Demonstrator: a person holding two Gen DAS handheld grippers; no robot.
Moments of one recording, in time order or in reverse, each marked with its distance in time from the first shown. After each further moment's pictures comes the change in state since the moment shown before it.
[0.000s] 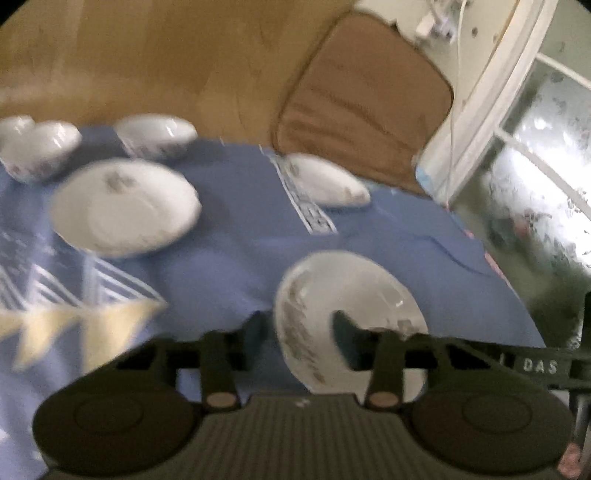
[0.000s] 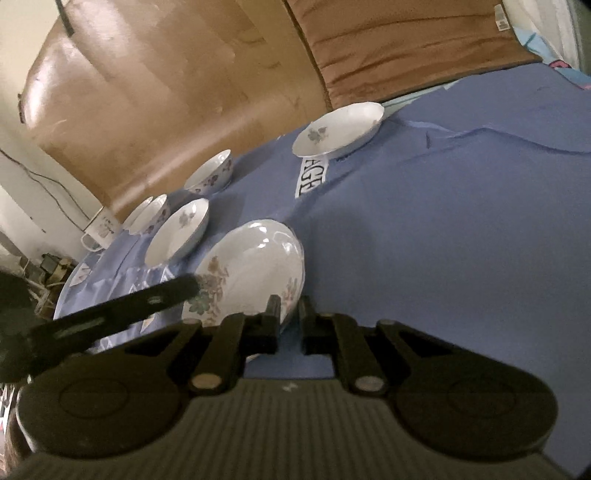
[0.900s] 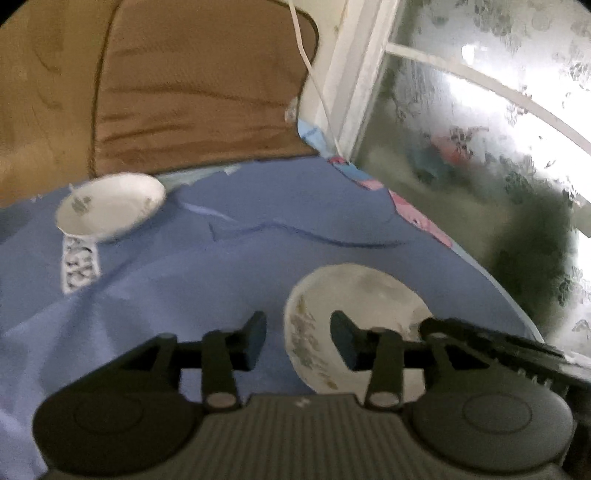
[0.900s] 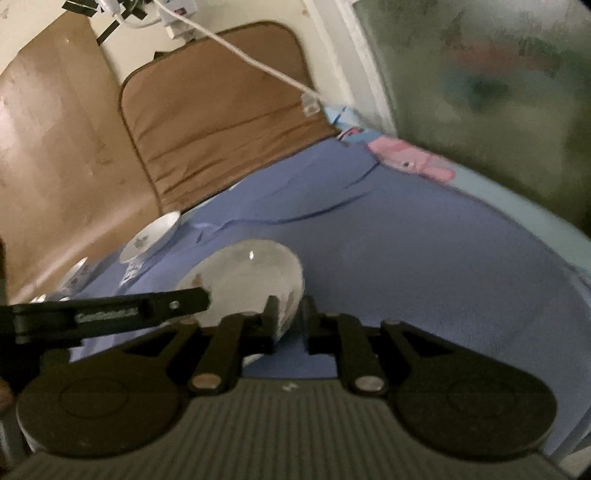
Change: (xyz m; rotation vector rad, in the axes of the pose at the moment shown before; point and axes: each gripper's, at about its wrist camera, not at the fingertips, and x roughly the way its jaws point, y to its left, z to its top) left arm 0.087 -0.169 0.009 0.314 0.049 -0.085; right arm -0.078 -0.095 -0.019 0.135 -0.371 -0.417
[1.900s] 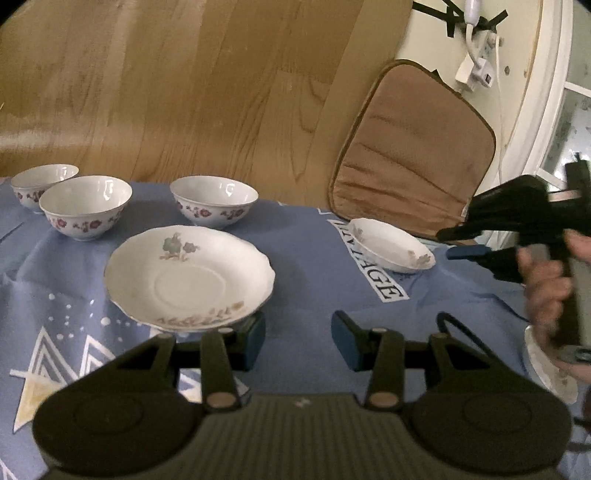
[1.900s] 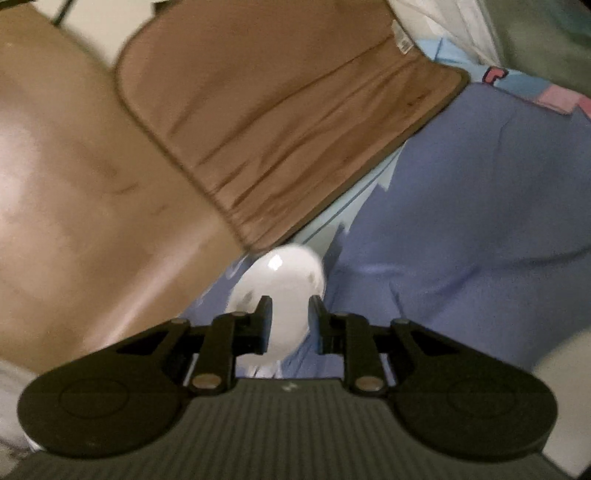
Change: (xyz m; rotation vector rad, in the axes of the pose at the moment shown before) left arm -0.101 0.179 -0.064 -0.295 -0.235 0.270; right arm 0.171 0.123 0.073 0.233 0.193 0.092
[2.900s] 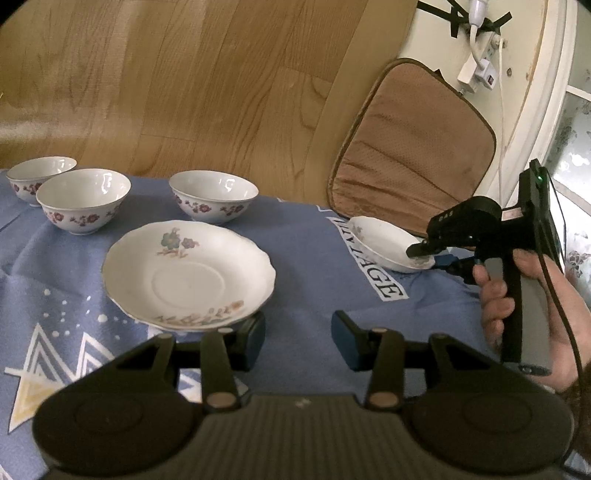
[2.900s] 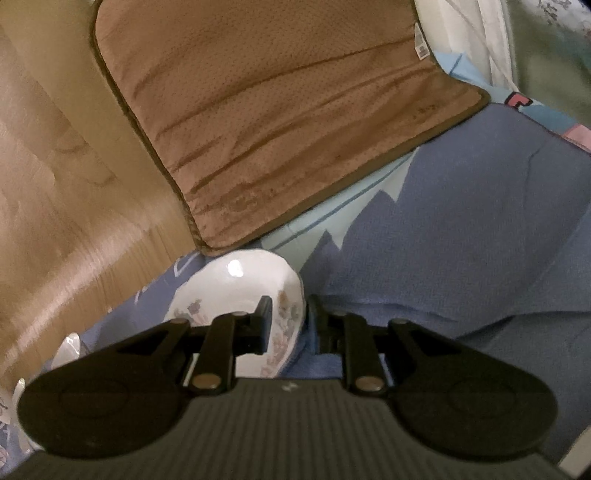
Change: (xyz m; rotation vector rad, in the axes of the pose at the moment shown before) left arm 0.005 0.004 0.000 -0.014 0.011 -0.012; right arm 0.043 0.012 -0.007 -0.145 -0.002 -0.094
